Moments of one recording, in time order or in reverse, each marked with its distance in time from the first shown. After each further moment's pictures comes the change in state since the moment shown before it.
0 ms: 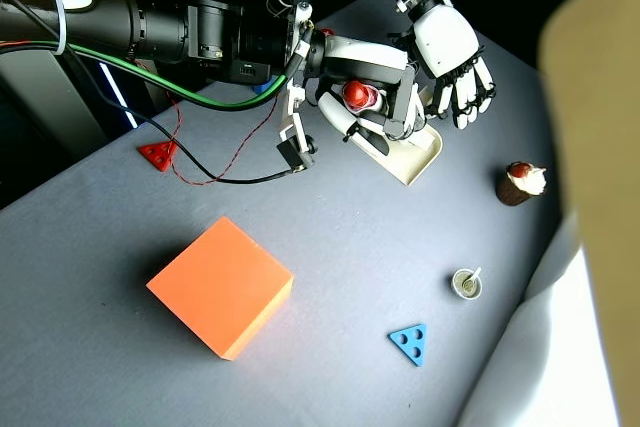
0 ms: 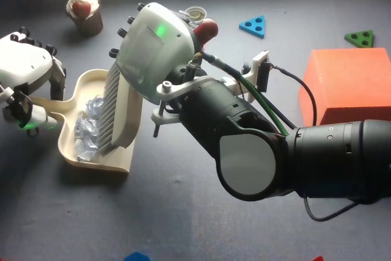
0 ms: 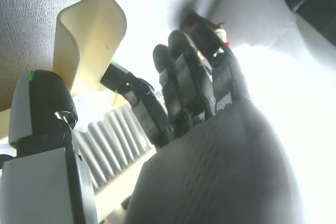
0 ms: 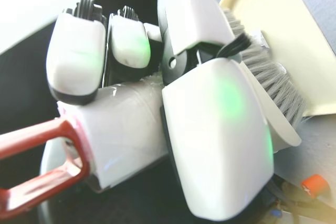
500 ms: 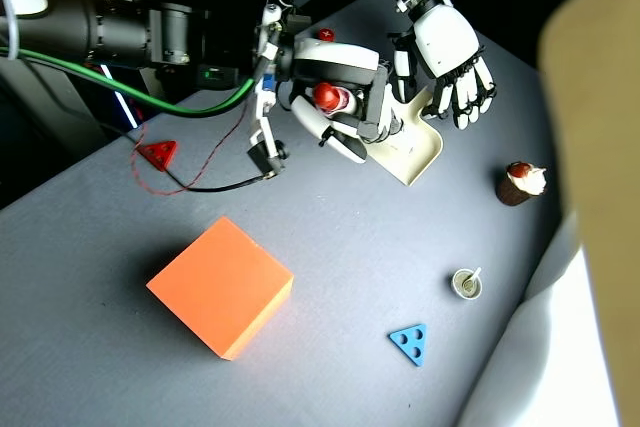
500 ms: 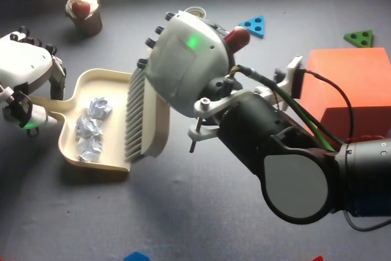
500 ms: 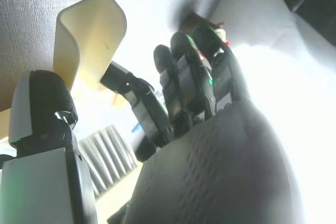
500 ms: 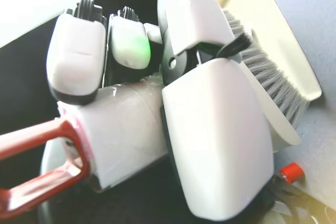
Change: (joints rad) left arm 0.000 0.000 0.000 -0.002 -0.003 0.000; right arm -0.054 0.124 -0.129 -0.076 -0.045 0.000
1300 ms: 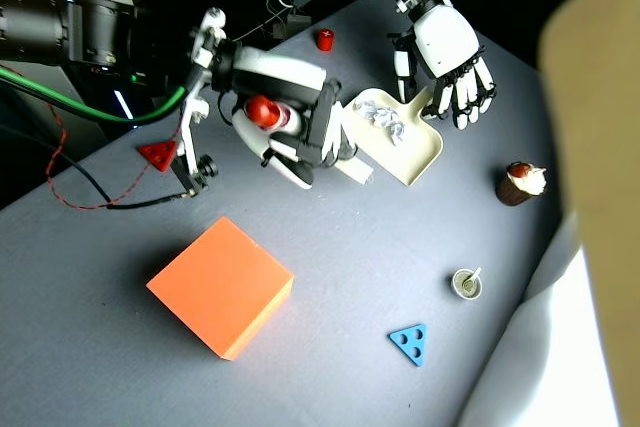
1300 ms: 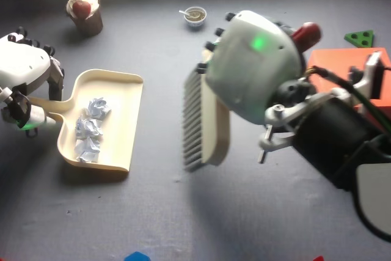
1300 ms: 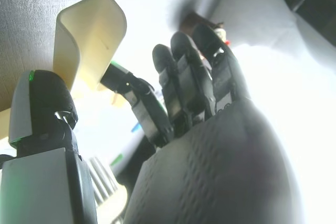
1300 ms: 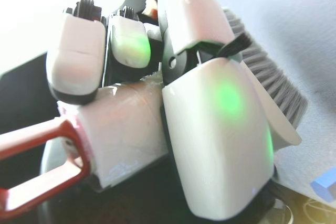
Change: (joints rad) left arm 0.000 0.000 0.000 -0.007 0.000 0.001; right arm -0.031 0.275 -0.260 0.089 0.001 -0.144
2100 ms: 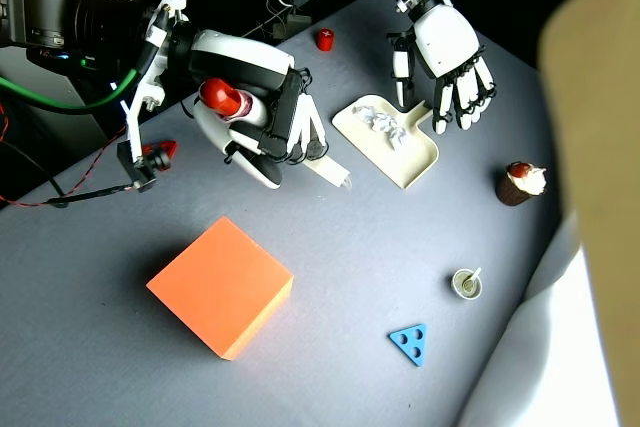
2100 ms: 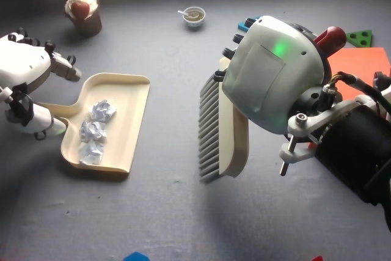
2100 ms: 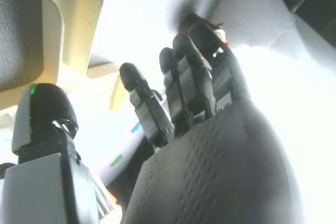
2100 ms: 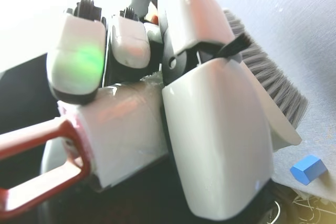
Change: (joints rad) left arm -0.001 0.000 0.000 -0.001 0.000 0.007; right arm -0.005 0.068 -0.090 0.035 -0.002 -0.059
